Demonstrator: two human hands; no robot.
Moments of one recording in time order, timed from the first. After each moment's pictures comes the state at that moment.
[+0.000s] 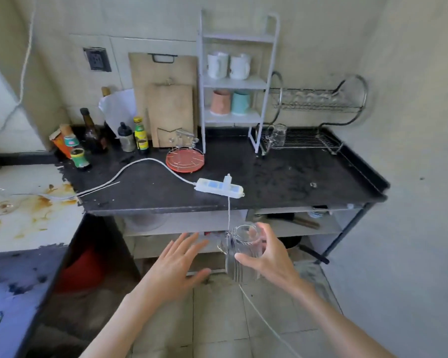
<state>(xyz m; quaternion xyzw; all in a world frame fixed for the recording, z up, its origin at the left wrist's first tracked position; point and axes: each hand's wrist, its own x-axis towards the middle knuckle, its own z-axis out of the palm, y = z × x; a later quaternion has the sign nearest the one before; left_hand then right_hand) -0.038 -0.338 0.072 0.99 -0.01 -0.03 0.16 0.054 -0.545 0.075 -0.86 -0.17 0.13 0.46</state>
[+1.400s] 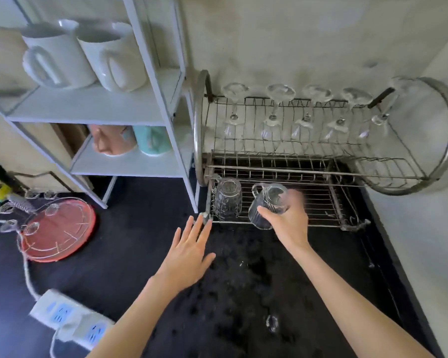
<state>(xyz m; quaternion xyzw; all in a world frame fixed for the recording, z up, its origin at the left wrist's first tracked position) 0.616 -0.480 0.006 0.98 0.11 -0.14 0.13 0.768 -0.650 0.008 -0.87 -0.05 0.09 0.49</state>
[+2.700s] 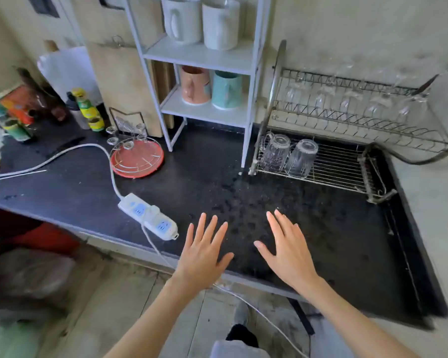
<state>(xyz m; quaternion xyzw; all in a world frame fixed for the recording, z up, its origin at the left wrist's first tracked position) 0.411 -0.534 -0.010 0.98 0.19 -0.07 0.06 0.544 -0.692 -0.005 -0.91 -0.39 0.06 0.12</state>
